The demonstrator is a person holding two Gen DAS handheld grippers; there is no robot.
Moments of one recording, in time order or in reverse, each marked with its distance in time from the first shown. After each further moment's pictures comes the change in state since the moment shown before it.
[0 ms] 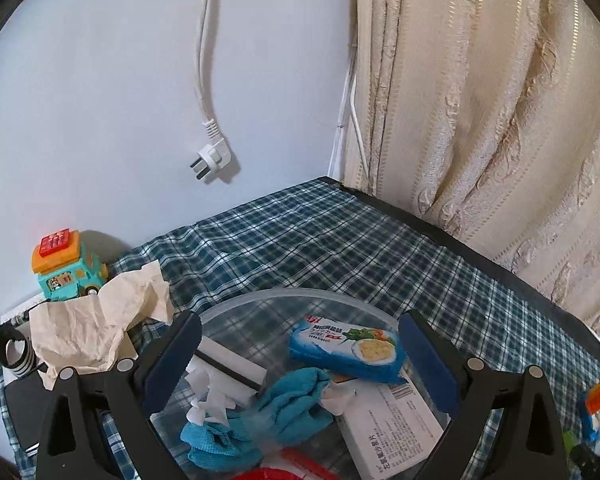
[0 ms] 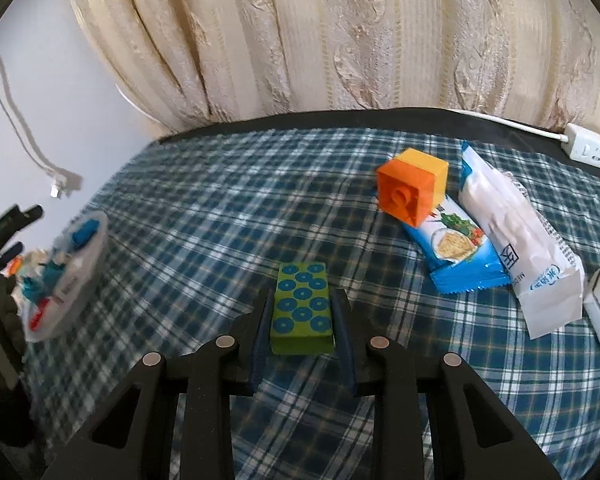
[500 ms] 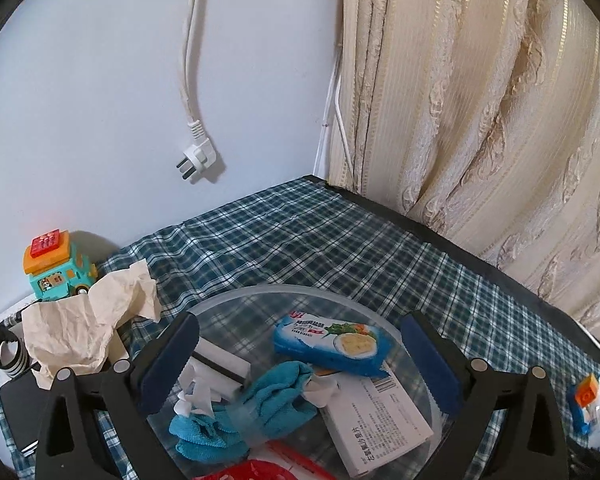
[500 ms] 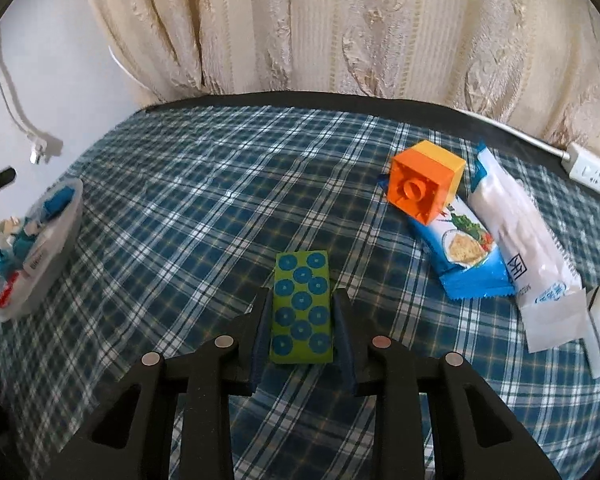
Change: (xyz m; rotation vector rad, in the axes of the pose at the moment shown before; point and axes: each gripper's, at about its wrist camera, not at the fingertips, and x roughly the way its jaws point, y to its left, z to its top) left arm -0.007 -0.005 0.000 0.008 0.004 -0.048; right arm 0.019 0.011 0.002 -0.098 0.063 -0.091
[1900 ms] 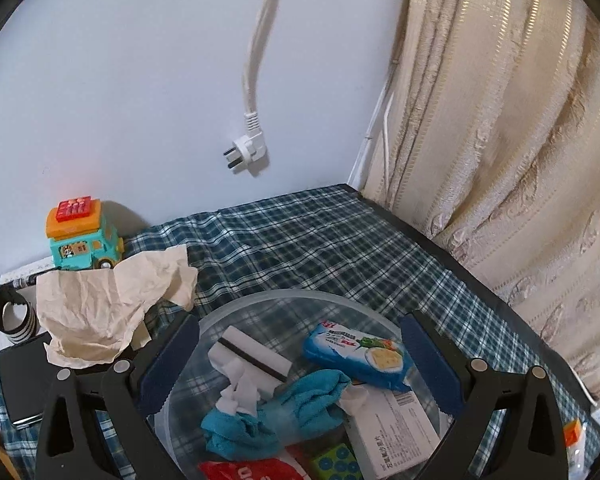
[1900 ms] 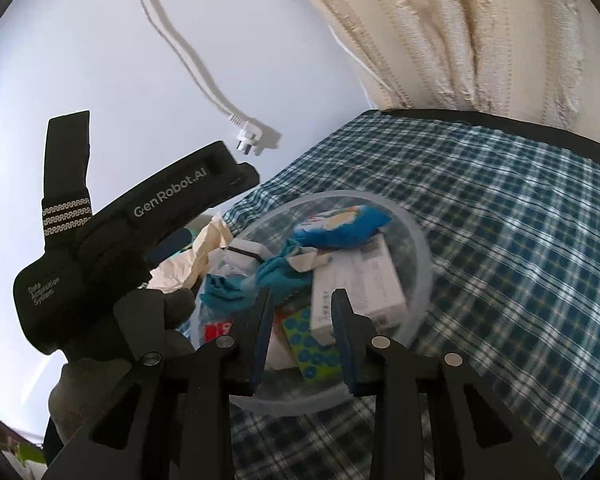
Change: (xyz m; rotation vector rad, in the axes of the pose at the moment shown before) left arm -0.006 0.027 0.005 -0.154 -0.008 0.044; right arm -0.005 0.208 0.029 -0.122 -0.039 0.634
